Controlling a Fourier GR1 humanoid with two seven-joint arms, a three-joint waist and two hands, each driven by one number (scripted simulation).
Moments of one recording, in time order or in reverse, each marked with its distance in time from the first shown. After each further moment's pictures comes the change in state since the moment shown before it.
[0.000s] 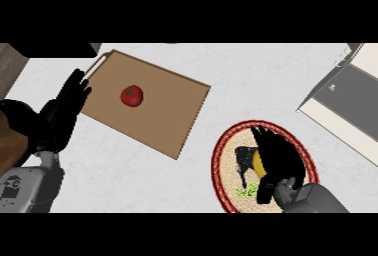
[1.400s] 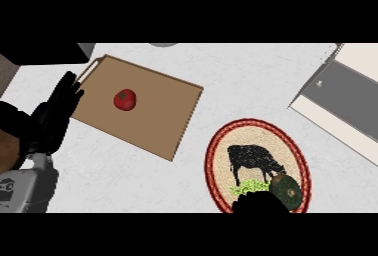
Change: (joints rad) left arm 0.015 -0.025 0.080 0.006 -0.034 -0.048 0.012; right arm 0.341 -0.086 0.209 -0.212 0.277 -0.168 -0.559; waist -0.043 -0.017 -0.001
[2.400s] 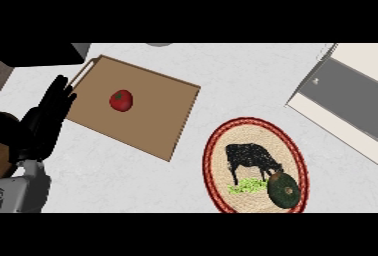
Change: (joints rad) left arm 0.045 0.011 0.018 -0.048 0.007 -0.003 0.008; right arm 0.489 -0.261 -0.125 -0.549 -0.131 -0.503 -0.296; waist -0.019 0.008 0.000
